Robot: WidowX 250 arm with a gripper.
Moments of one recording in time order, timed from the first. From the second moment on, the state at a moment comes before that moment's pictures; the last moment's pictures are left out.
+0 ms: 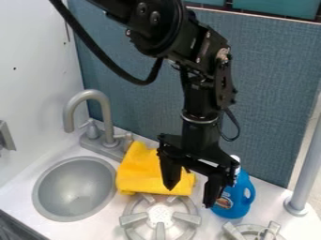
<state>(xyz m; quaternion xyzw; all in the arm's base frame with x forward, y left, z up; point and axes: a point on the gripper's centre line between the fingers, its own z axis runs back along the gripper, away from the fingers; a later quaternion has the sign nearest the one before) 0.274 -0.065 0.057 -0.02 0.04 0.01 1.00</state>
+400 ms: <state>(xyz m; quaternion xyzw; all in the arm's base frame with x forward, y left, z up) 0.272 -0.093 0.024 -0.04 0.07 -0.01 1.00</state>
